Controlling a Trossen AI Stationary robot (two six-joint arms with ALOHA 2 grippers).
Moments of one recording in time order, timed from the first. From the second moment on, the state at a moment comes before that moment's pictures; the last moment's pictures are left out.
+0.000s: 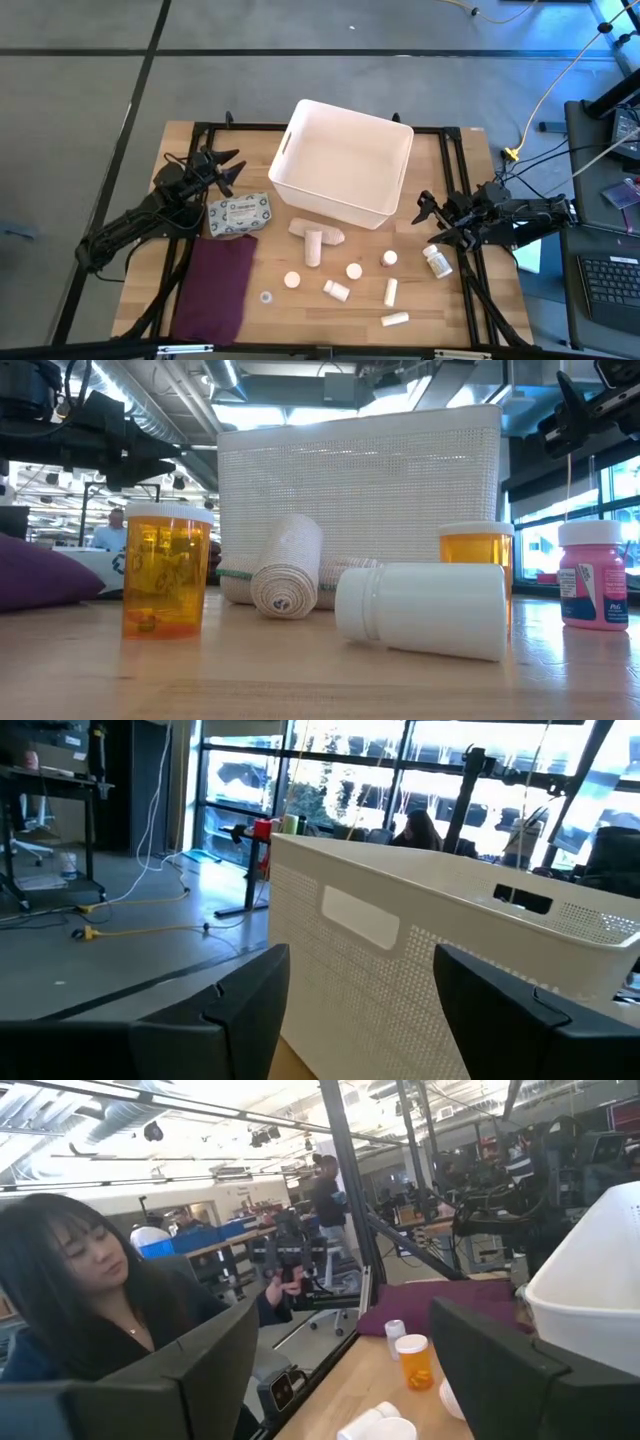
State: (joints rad) left arm 0.66 0.00 0.01 0.10 0.05 -0.22; right arm 0.05 0.00 0.01 0.25 -0.44 0.36
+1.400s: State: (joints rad) left arm 0.55 0.05 0.26 0.00 0.31 -0.12; right arm 0.05 0.00 0.01 0.21 -0.44 0.23
